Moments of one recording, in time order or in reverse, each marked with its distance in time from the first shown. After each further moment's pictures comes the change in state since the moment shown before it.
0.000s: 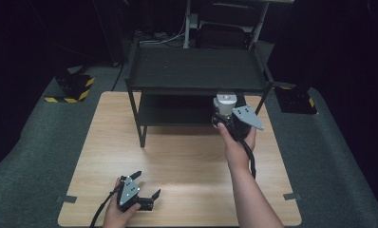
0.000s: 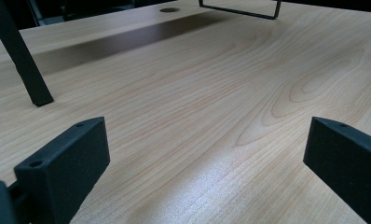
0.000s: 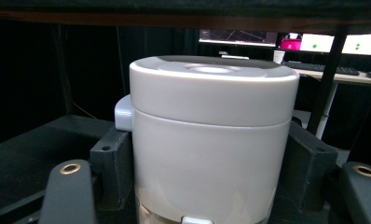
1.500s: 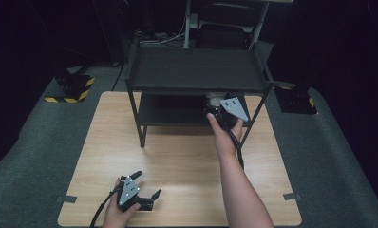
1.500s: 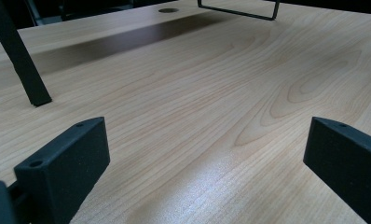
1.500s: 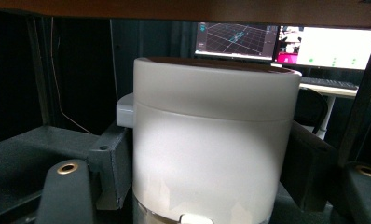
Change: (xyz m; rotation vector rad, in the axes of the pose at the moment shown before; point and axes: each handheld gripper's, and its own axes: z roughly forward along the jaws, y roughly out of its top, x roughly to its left) left arm 0.001 0.000 0.000 -0.001 -0.006 -0.002; right arm 0.012 -0.028 0.053 -0.064 -0.023 -0.023
